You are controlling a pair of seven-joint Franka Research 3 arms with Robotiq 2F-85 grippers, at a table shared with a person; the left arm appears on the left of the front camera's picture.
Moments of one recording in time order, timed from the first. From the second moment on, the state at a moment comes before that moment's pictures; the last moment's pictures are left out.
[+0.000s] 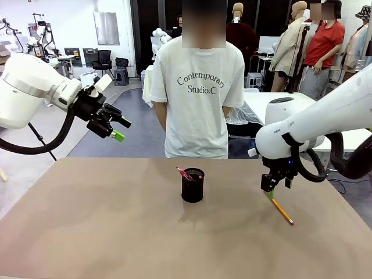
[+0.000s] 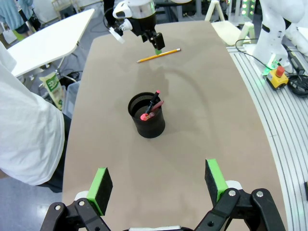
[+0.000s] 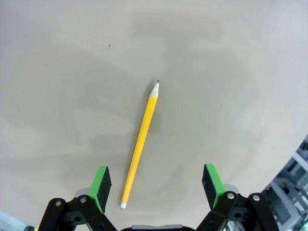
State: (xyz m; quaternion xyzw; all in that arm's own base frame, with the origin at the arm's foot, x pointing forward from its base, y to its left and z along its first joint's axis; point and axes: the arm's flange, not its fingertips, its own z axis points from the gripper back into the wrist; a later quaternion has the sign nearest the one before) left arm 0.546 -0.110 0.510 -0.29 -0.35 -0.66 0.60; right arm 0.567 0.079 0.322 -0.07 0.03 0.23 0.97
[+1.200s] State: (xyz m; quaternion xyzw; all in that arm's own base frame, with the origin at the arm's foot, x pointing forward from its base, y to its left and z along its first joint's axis) left arm 0.546 -0.110 0.510 -0.29 -0.35 -0.66 0.60; right arm 0.594 0.078 0.293 -0.01 0.06 0.16 0.98
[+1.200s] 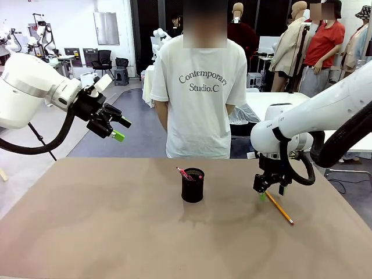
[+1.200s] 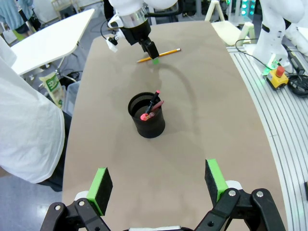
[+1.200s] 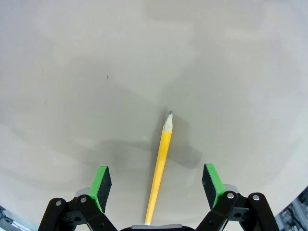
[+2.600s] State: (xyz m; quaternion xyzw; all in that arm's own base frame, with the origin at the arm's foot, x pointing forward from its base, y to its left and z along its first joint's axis) left arm 0.546 -0.110 0.510 -0.29 -0.35 -0.66 0.60; right arm 0.592 0.078 0.287 0.02 -0.01 0.17 0.98
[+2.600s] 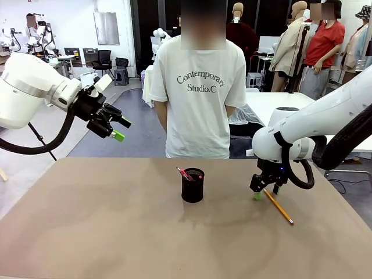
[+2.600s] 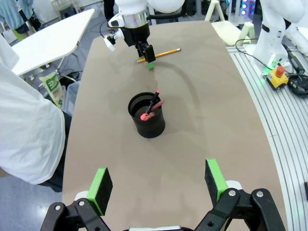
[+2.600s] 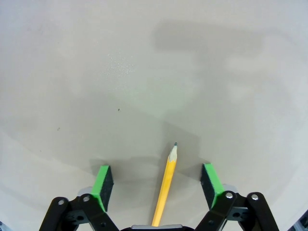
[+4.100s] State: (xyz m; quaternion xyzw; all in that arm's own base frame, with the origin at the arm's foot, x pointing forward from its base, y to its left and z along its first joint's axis) left arm 0.546 -0.110 0.510 -0.29 -0.35 -0.66 0.60; right arm 0.585 0.084 0.299 0.05 -0.01 0.20 0.98
